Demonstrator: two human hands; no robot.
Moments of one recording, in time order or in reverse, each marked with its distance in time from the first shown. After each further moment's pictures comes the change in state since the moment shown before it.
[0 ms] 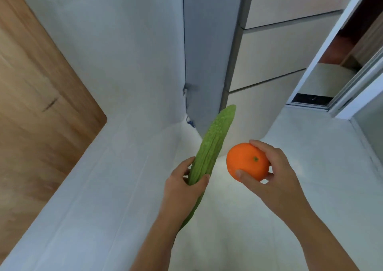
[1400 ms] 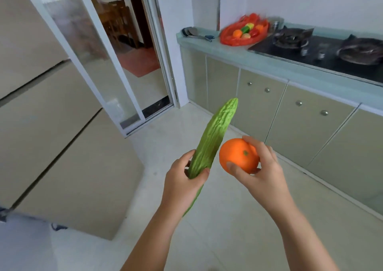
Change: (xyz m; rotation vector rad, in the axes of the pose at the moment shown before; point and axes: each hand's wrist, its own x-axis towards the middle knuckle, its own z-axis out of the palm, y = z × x) left_hand -0.044 0.181 0.495 0.210 -0.810 0.497; right_hand -0.089 0.211 -0.389 0.009 0.928 0.405
